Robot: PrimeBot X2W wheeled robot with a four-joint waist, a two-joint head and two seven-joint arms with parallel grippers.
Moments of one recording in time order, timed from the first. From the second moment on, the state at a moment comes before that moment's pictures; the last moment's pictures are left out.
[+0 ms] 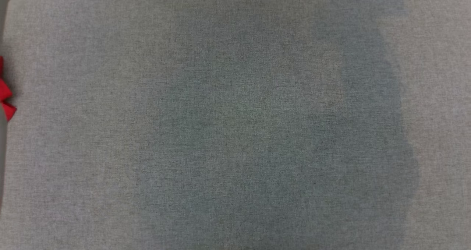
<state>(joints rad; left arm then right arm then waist) -1.76 0.19 -0.54 0.87 -0.54 -0.13 -0.24 -1.66 -0.35 0.29 0.93 0.56 0.13 -0.12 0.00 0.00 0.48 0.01</state>
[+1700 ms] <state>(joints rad) 0.04 0.11 -0.26 0.18 -0.53 -0.03 -0.26 -0.22 -0.32 0.39 0.55 0.82 0.13 -0.26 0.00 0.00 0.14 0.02</state>
